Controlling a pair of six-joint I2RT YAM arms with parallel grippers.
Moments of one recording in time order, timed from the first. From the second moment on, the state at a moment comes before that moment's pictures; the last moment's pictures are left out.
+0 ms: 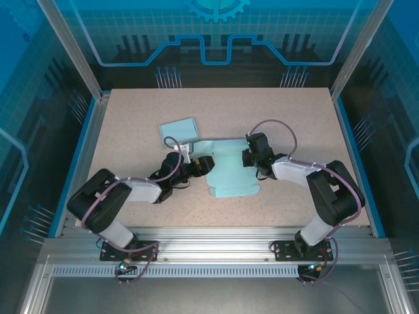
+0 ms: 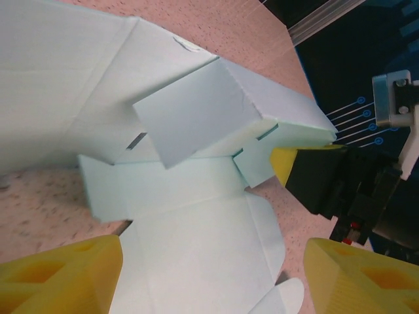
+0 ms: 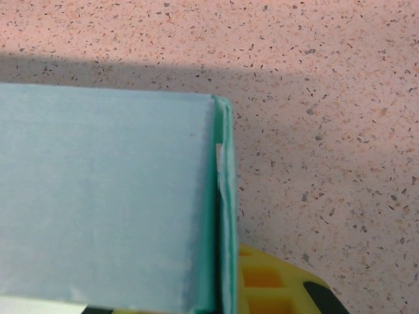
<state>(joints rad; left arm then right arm) -0.57 1.55 0.49 0.69 0.16 -0.82 0.47 1.63 0.81 -0.01 0.21 0.29</state>
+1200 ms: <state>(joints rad) -0.35 1.67 0.84 0.19 -0.03 -0.43 0.47 1.64 0.81 0.01 0.18 0.29</state>
